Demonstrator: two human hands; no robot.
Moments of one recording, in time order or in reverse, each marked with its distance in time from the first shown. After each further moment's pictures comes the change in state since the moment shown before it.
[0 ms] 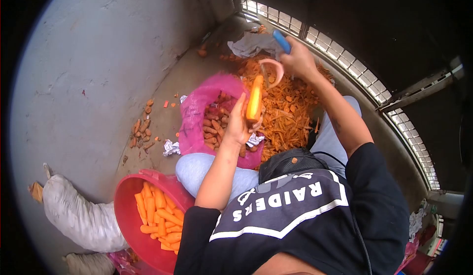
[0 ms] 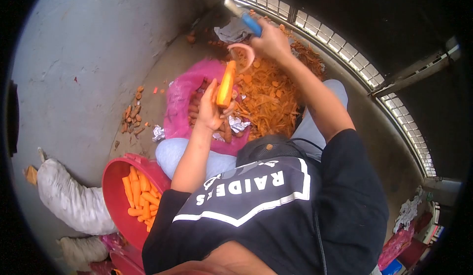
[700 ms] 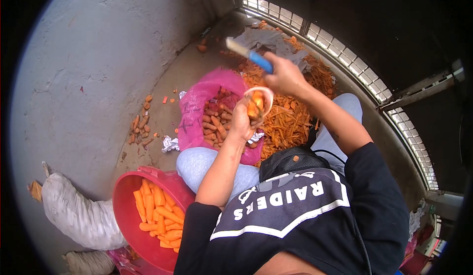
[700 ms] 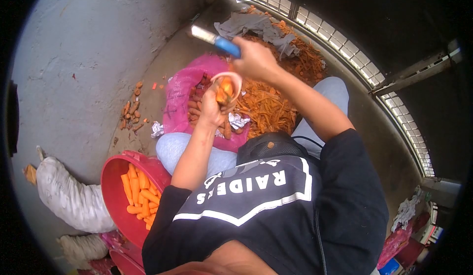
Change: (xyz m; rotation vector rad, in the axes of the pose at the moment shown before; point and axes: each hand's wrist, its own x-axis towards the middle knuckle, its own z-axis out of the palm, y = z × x) left_hand 0.021 -0.018 -0.034 0.052 -0.099 0.179; right_hand -0.044 -0.035 0.023 -0.025 -0.217 -0.149
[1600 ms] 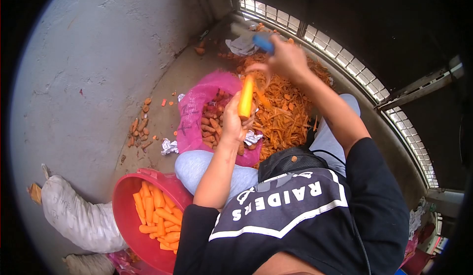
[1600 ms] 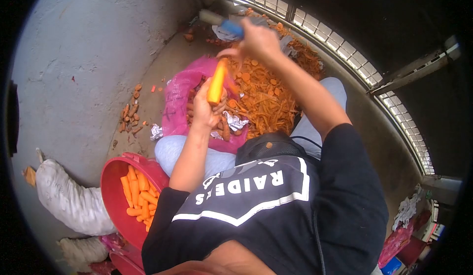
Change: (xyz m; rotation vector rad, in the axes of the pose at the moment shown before) left_hand -0.014 0.021 0.011 0.025 0.024 0.024; right_hand 0.033 0.012 -0.017 -0.338 0.143 0.064
